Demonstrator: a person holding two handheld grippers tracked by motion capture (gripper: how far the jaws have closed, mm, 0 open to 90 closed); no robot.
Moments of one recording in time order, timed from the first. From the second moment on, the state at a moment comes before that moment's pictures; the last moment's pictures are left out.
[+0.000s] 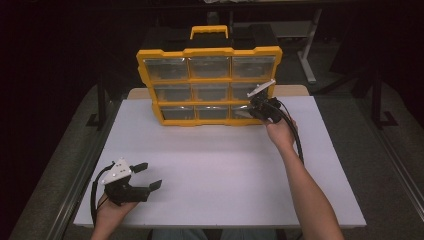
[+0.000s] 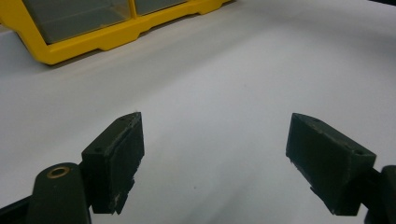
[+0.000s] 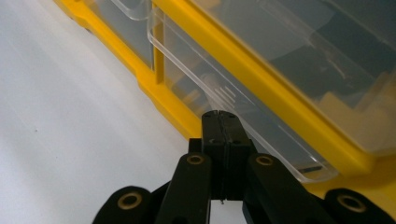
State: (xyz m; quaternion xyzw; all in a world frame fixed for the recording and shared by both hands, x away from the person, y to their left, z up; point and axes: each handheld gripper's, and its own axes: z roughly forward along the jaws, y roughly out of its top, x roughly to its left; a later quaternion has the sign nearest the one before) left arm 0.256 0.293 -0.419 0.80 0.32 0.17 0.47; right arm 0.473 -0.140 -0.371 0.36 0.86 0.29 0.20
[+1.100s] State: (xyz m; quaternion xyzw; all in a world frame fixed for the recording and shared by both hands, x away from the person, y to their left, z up) left arm 0.257 0.290 -0.424 0.80 0.33 0.16 0.47; right arm 0.439 -0.186 -0.377 0.37 0.83 0.42 0.04
